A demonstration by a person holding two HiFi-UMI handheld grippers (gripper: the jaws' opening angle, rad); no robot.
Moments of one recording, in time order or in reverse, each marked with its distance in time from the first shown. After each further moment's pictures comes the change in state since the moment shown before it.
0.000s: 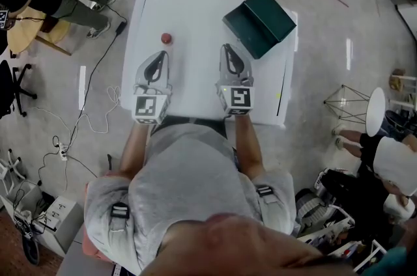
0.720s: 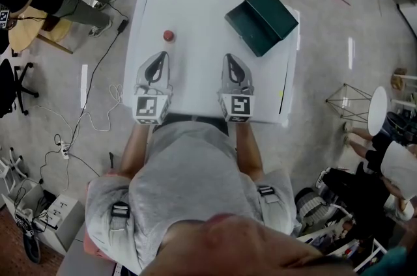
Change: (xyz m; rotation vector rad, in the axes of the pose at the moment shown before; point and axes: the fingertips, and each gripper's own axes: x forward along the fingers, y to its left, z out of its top) left arm -0.008 -0.001 -0.006 0.003 0.014 0.001; right arm -0.028 0.007 -0.031 0.002 0.050 -0.025
